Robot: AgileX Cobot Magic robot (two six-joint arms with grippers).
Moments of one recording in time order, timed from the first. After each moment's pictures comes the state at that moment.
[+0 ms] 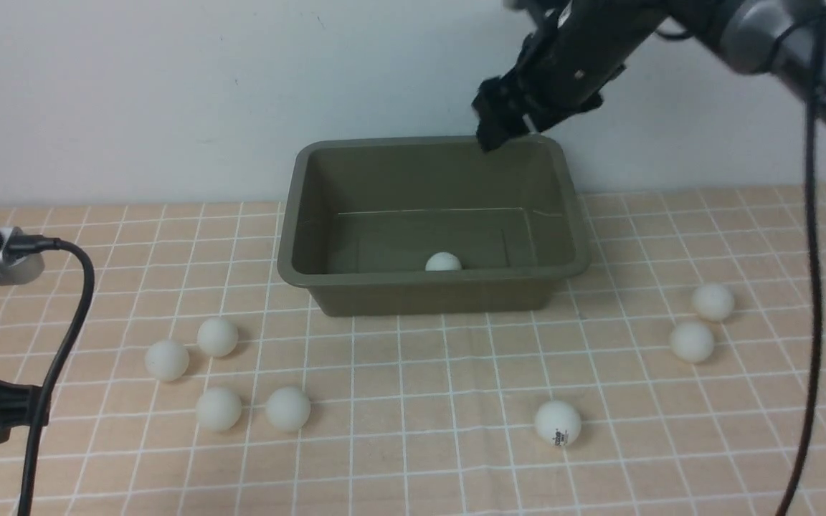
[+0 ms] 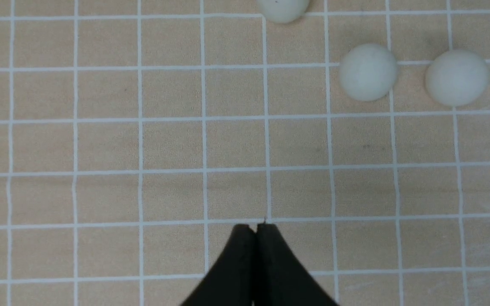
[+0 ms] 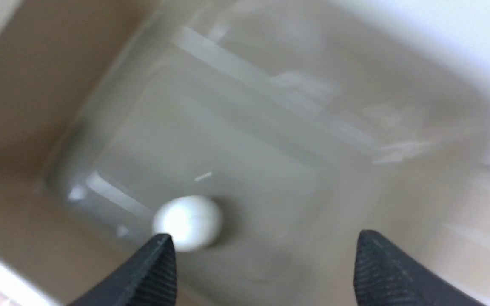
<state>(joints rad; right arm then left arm) 0.33 2.18 -2.31 0.12 1.25 -0.12 0.08 0.99 -0.76 -0.10 0.93 0.05</state>
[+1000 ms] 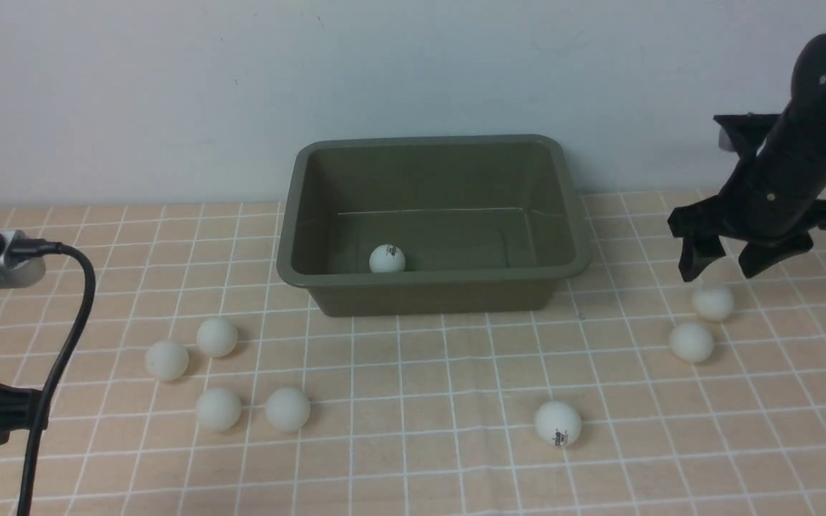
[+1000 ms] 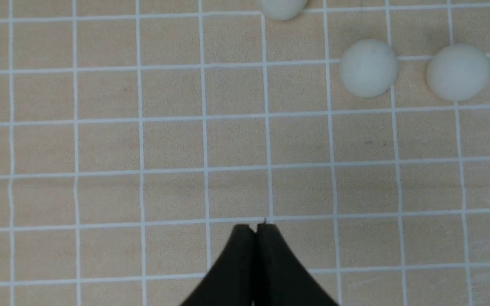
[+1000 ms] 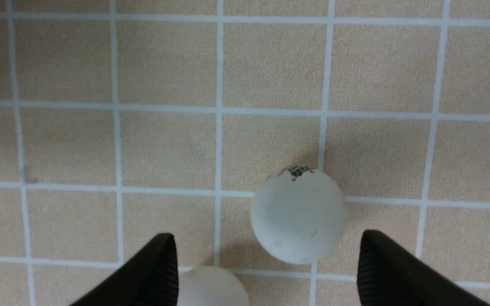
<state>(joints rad) 0.04 2.08 -1.65 0.08 1.12 -0.03 0.08 0.99 -0.76 -0.10 0.93 0.07</state>
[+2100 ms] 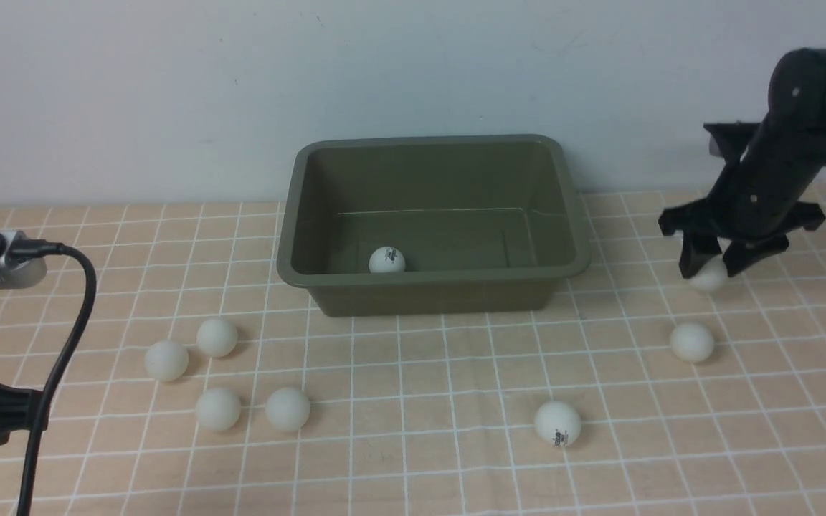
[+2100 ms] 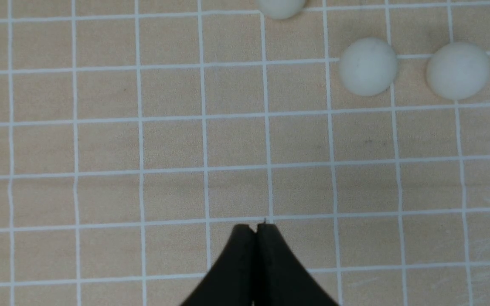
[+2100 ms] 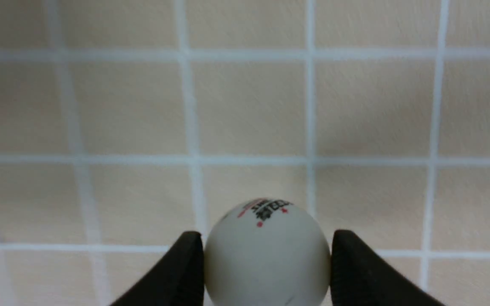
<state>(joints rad) 0.04 2.17 -1.77 0.09 1.15 0.01 0.08 0.99 -0.76 -0.10 0.93 0.07</state>
